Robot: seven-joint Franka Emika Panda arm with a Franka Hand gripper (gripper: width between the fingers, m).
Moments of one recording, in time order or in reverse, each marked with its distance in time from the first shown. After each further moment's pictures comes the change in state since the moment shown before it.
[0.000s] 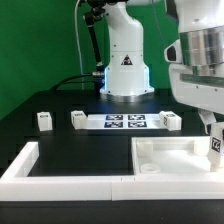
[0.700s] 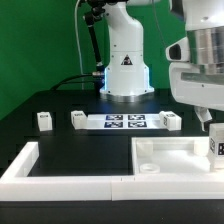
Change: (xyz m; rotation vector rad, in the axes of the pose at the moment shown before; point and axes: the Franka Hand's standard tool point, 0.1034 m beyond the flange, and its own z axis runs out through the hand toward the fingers) arm -0.015 -0.004 0.000 -0.068 0.029 -0.442
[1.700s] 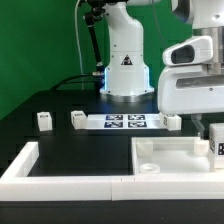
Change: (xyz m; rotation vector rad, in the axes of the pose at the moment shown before) arm 0.008 -0.002 0.002 -0.032 0.051 -0.693
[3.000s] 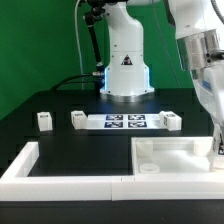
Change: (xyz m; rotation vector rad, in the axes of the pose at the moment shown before) arm -0.007 0.005 0.006 0.146 -0.025 1.315
